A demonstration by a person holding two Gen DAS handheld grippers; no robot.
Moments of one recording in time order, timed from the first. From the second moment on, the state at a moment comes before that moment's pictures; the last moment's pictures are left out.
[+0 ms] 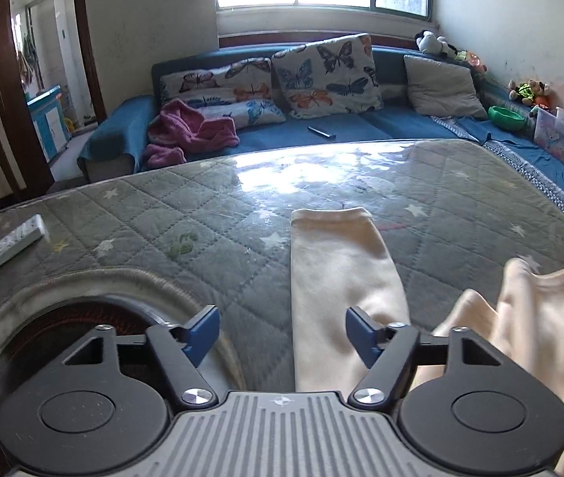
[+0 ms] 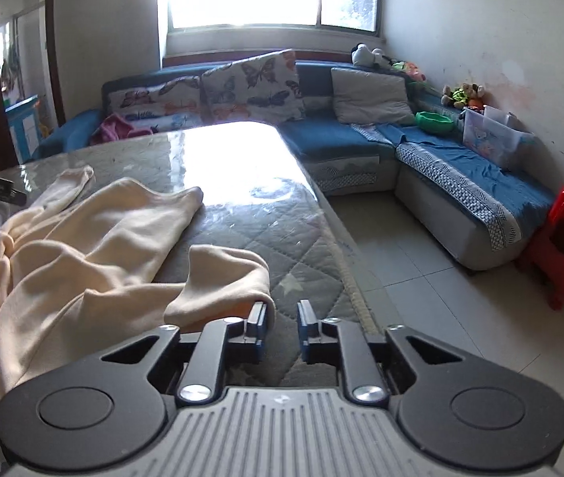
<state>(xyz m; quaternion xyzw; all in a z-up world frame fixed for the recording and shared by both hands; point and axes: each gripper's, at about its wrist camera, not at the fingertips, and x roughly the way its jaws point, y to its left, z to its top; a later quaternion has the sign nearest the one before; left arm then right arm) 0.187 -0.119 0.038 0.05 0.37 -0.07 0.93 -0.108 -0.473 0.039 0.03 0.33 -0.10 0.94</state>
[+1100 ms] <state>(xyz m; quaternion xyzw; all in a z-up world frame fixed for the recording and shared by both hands) 0.115 -0.025 0.033 -0.01 0.34 0.03 0.94 -0.090 -0.416 0.027 -0.01 0.33 0.00 0.94</state>
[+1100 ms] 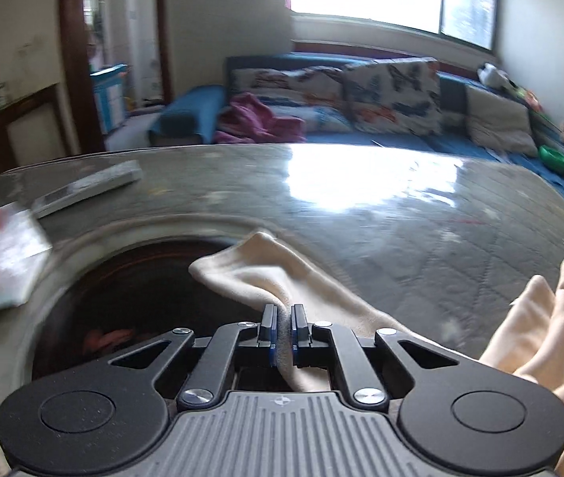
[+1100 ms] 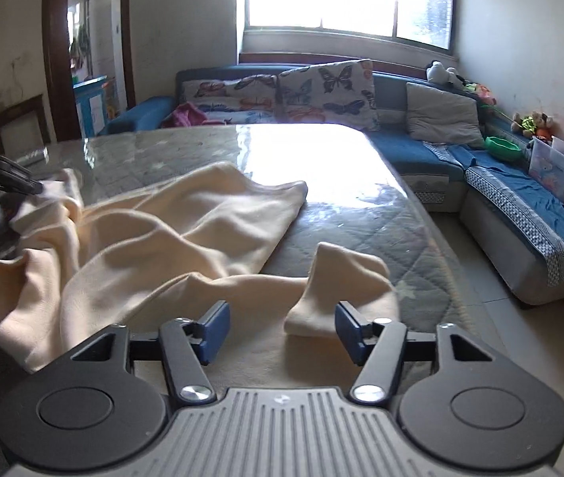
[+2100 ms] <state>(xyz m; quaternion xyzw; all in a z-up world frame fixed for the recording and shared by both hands) -0.057 0.090 0.027 -0.08 0.35 0.15 0.92 -0.116 -0.415 0.020 -0.01 0.37 -0.04 0.93</state>
